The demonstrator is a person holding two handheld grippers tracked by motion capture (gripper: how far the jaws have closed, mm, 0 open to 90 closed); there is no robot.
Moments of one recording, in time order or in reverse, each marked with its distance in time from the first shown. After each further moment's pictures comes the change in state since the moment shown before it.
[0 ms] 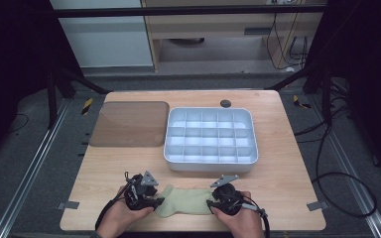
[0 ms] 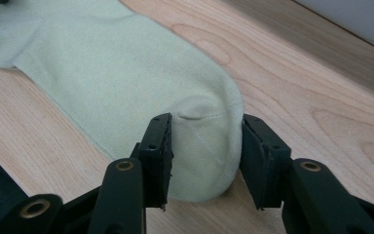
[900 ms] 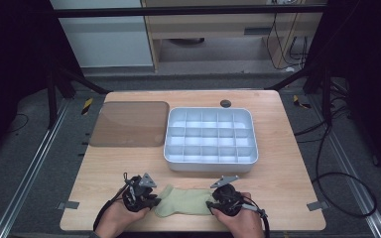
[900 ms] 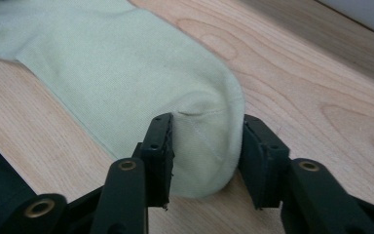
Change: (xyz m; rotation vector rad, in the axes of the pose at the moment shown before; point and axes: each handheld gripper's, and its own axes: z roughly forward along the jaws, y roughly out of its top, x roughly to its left) left arm 0.003 -0.005 -0.001 0.029 -0.052 0.004; right arm 0.000 -0.002 0.001 0.006 0.022 0.003
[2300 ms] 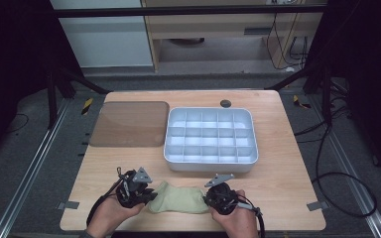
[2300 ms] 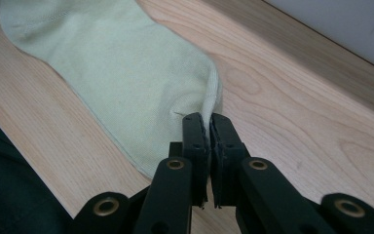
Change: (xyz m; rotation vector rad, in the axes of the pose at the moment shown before) left arm 0.001 0.012 -0.032 -0.031 0.017 0.039; right arm 0.013 0.013 -0.003 -0.045 0.028 -0.031
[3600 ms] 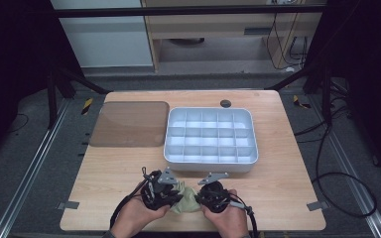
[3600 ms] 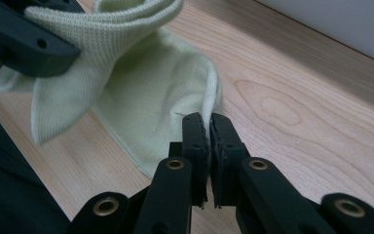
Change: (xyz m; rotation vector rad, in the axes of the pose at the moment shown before) left arm -0.050 0.048 0.014 -0.061 -0.087 0.046; right arm 0.009 0.009 0.015 -0.038 0.059 0.047
